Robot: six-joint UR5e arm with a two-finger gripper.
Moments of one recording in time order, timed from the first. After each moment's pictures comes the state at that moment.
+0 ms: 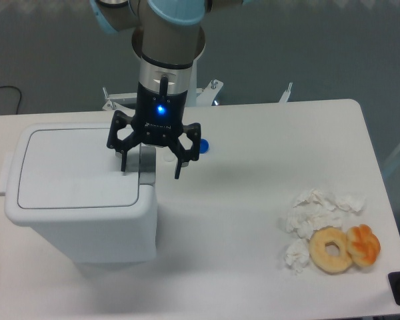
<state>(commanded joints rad) 2.36 -1.66 -1.62 -1.03 1.23 0.32</state>
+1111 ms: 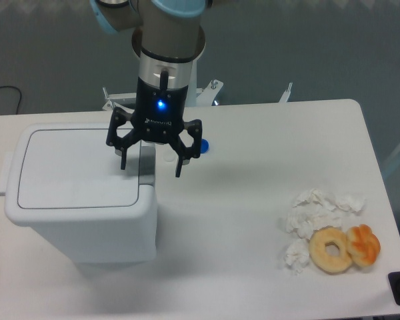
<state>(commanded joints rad) 2.39 -1.66 -1.57 -1.04 1.23 0.33</state>
